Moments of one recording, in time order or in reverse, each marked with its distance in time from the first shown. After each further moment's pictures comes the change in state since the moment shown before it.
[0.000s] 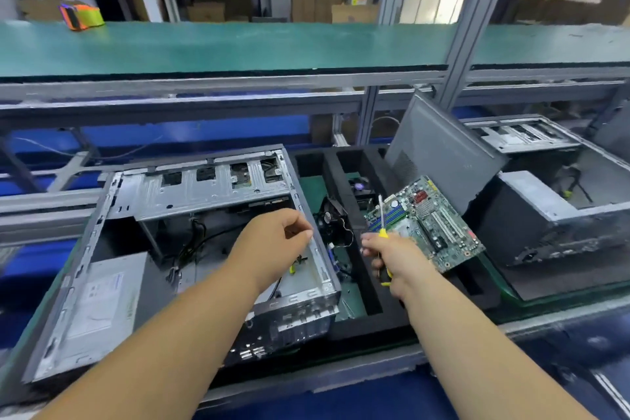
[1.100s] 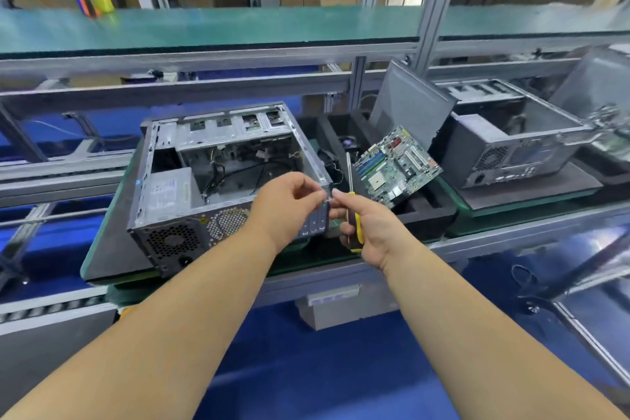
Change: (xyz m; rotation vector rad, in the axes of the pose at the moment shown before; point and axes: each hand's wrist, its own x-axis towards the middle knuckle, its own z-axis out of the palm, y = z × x) left_hand -0.162 0.047 -0.005 -0.292 0.060 0.016; right_hand -0.205 0.058 0.017 0.172 -0.256 -0.094
